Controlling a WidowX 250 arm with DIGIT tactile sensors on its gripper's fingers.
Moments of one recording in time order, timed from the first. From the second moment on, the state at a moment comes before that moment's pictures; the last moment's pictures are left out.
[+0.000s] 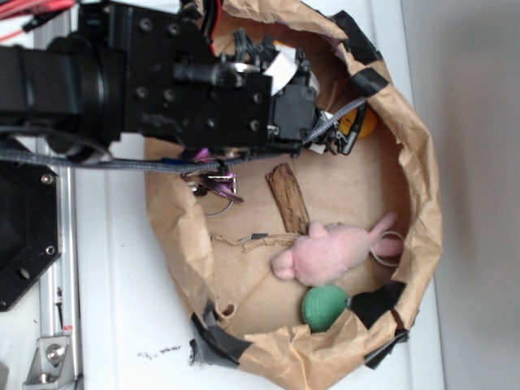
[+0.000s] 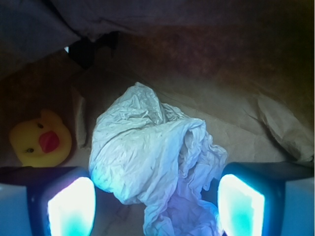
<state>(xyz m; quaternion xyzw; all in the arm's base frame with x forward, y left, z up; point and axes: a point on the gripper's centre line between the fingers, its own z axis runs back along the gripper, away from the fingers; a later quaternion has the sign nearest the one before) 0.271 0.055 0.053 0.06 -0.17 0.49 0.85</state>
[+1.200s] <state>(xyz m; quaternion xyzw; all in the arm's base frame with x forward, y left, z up) 0.275 0.050 0.103 -0.04 -0.10 0.37 0.92</state>
